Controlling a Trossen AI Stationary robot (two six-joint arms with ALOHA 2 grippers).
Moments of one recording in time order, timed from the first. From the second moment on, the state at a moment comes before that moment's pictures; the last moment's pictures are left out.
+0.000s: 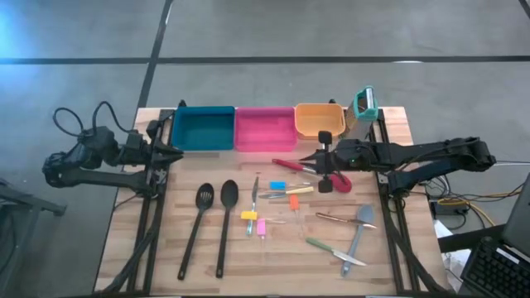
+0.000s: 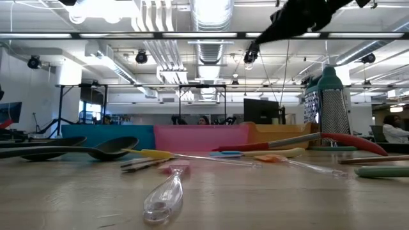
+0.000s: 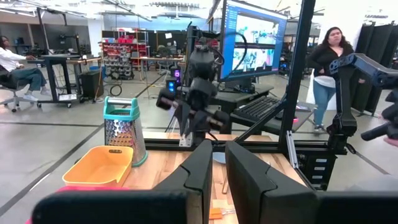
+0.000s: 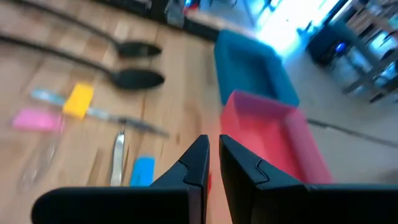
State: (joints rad) left arm 0.00 0.39 0.78 -0.40 0.00 -0.03; right arm 0.00 1.10 0.82 -0.17 0.18 -0.29
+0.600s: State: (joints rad) left arm 0.00 0.39 0.78 -0.40 0.00 -0.03; right arm 0.00 1.11 0.97 -0.26 0.12 -0.09
